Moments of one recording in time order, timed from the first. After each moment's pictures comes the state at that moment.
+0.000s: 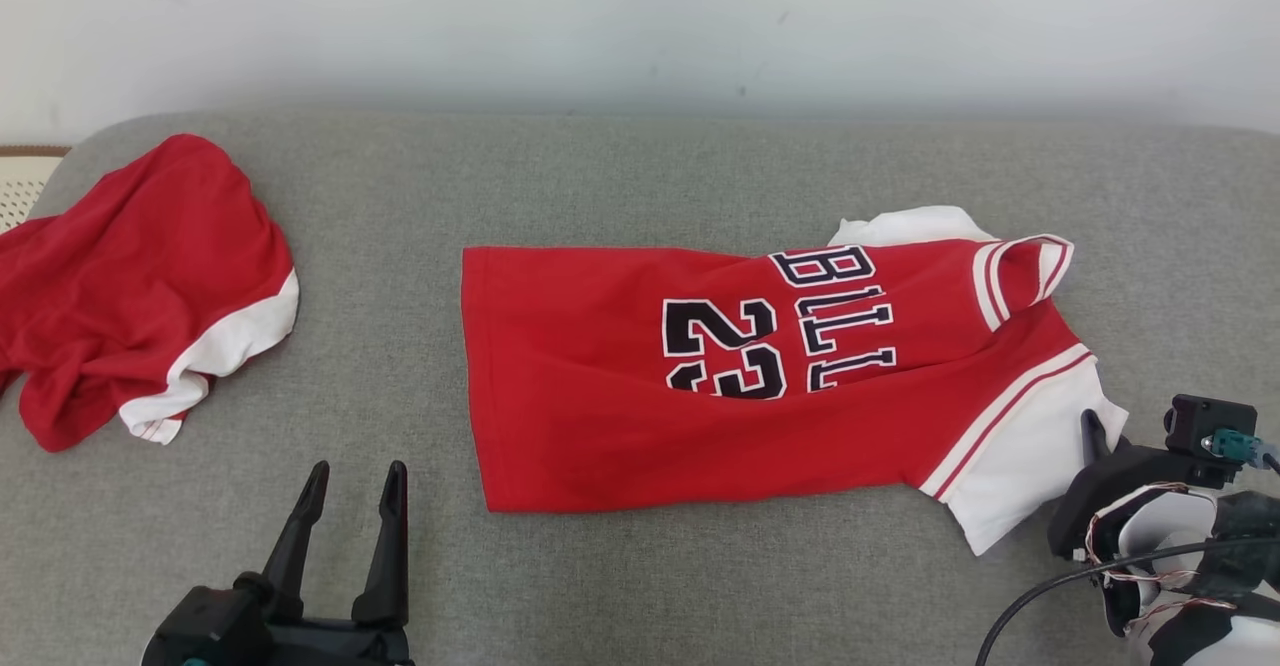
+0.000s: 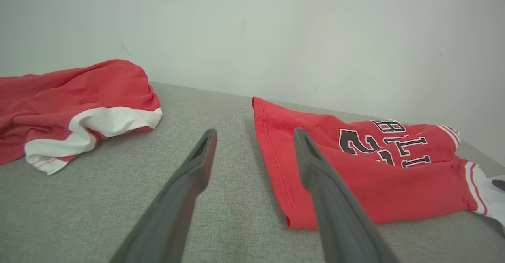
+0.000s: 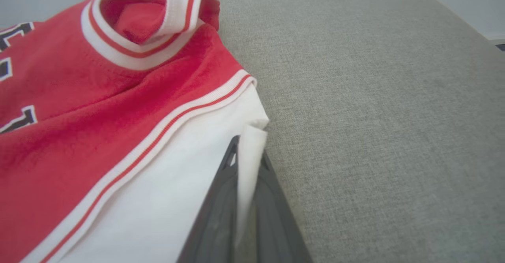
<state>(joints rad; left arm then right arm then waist) -0.14 0.05 -0.04 0.08 -0.21 -0.09 -0.26 -0.69 -0.31 0.21 1.17 0.35 0.13 -0.25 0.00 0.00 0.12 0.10</state>
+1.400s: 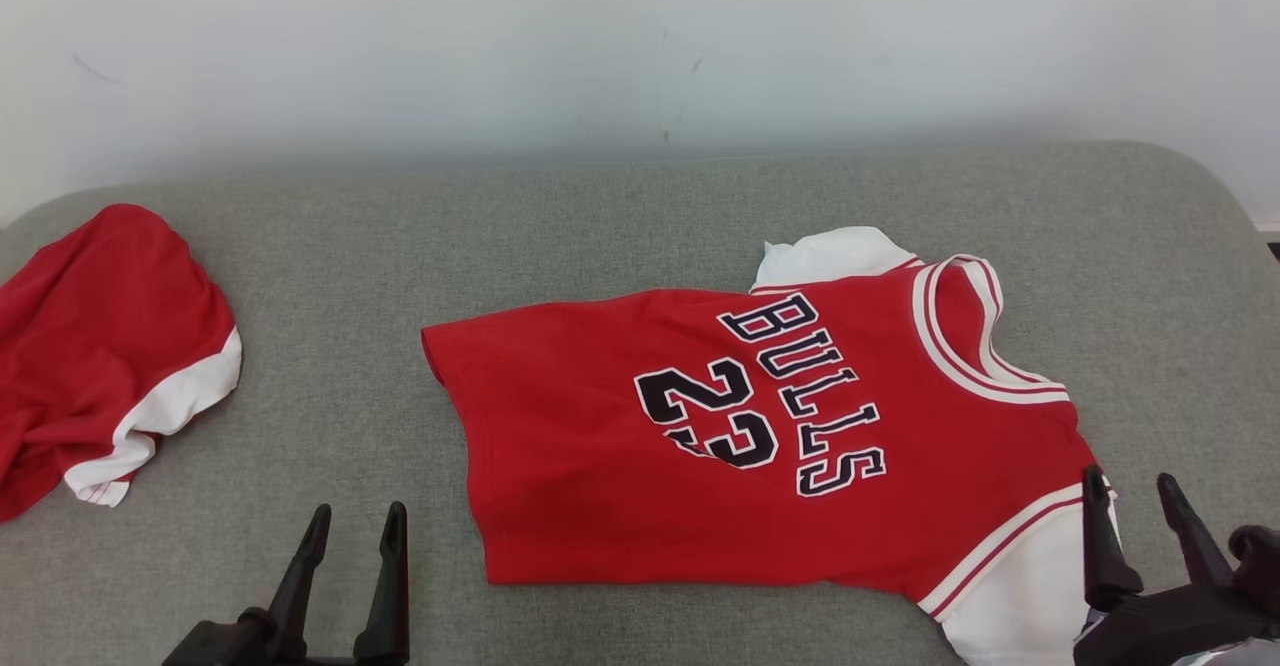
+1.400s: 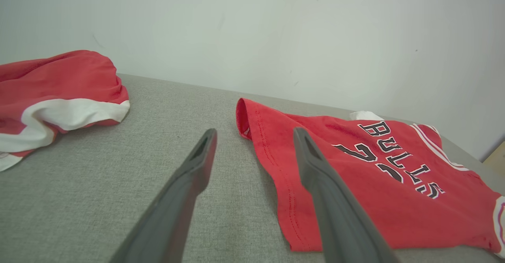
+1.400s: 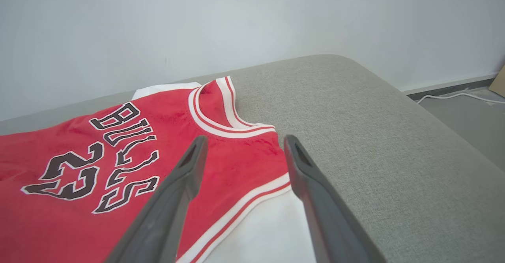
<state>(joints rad) -0.09 0.05 -0.04 0.10 -0.23 -0.08 -0.26 -0.02 -0.17 -0.06 0.04 0.24 0.13 0.01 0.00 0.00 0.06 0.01</state>
